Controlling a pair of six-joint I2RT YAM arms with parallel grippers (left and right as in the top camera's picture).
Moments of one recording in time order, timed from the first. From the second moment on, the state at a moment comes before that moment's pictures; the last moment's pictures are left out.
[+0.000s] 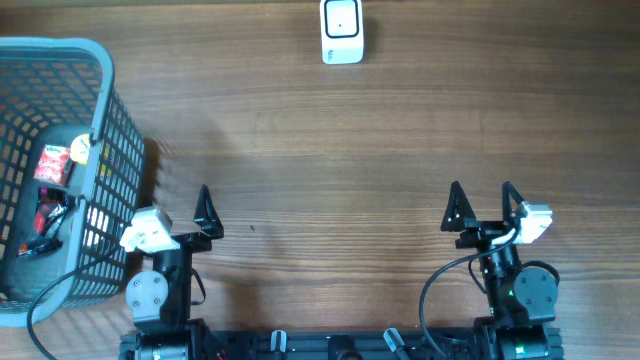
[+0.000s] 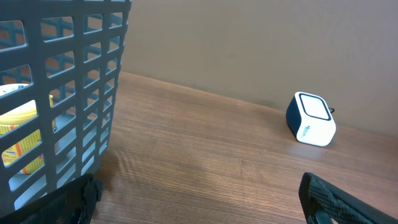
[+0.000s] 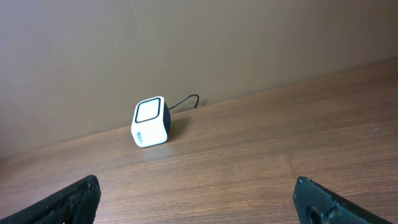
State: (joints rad) left arm 0.11 0.01 0.01 -0.07 0.03 -0.23; right arm 0.08 0.02 0.01 0.00 -0.01 0.31
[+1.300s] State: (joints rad) left arm -0.04 0.13 0.26 -0.11 0.24 -0.27; right arm 0.08 0.02 0.01 0.00 -0.01 0.31
